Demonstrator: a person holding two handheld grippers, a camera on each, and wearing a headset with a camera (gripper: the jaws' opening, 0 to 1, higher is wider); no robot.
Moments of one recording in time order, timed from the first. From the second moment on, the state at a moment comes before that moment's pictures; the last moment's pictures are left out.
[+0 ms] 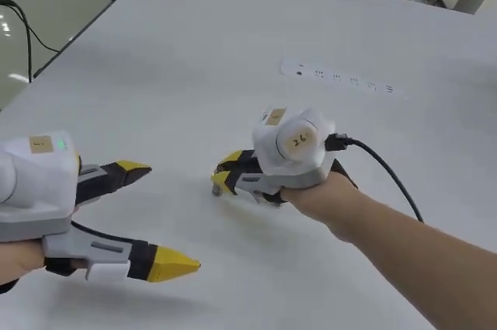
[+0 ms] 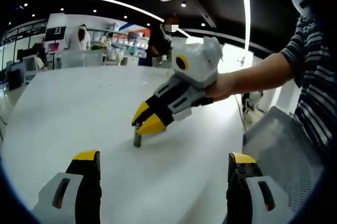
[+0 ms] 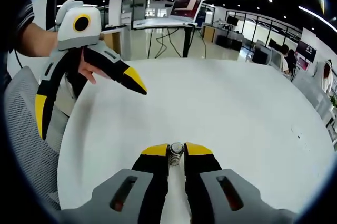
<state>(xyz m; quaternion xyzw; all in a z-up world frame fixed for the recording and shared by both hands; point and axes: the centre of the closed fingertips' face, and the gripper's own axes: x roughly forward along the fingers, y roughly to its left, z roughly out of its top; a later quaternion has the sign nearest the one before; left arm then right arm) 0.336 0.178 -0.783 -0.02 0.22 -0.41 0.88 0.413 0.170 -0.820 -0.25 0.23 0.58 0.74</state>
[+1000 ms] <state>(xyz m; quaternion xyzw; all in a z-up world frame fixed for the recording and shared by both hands) 0.340 0.173 -0.770 -0.02 0.20 -0.42 0.89 0.409 0.169 -0.797 -0.20 0.23 0.58 0.76</state>
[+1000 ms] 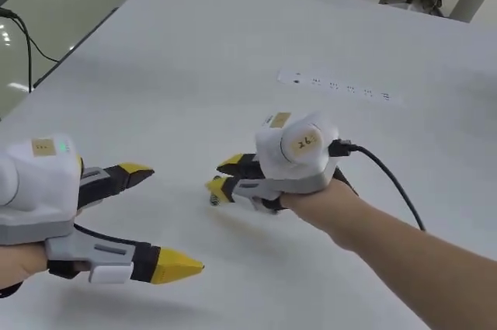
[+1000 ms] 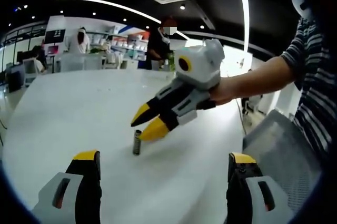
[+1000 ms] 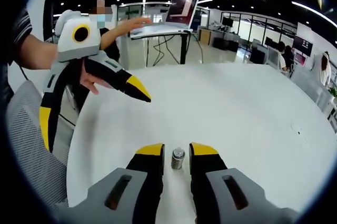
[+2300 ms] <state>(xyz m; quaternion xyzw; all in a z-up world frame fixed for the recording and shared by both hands) 0.356 0.152 -0.754 -0.02 0.18 -0.44 0.88 0.367 0.048 -0.763 -0.10 0.20 0.54 0.81</state>
